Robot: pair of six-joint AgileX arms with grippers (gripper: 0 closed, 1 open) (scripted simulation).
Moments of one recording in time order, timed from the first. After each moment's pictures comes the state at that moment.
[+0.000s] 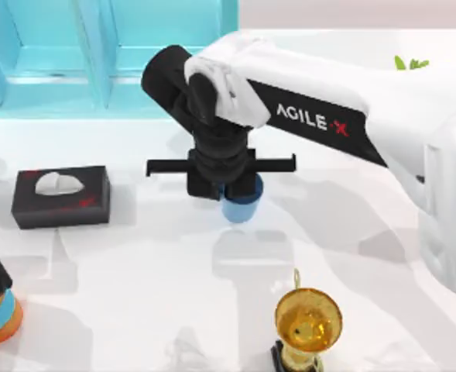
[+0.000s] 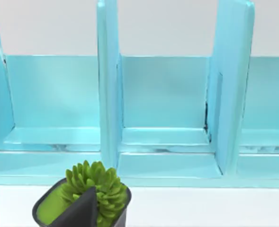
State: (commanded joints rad) left arm 0.00 0.00 0.00 0.00 0.00 0.00; right arm 0.75 2.47 2.11 -1.07 0.14 0.76
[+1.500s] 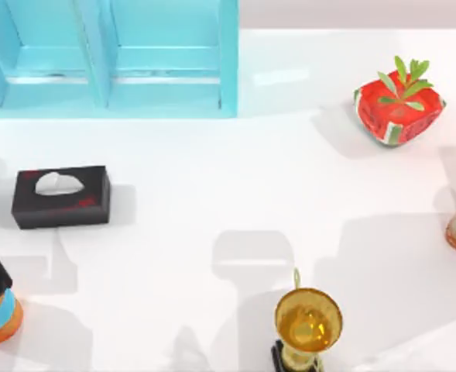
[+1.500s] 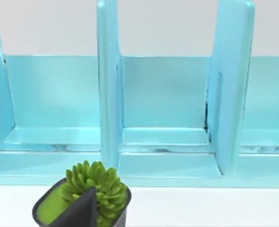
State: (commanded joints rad) left arm 0.00 0.00 0.00 0.00 0.00 0.00; right arm -0.39 1.71 1.52 -1.29 -0.06 -0.38
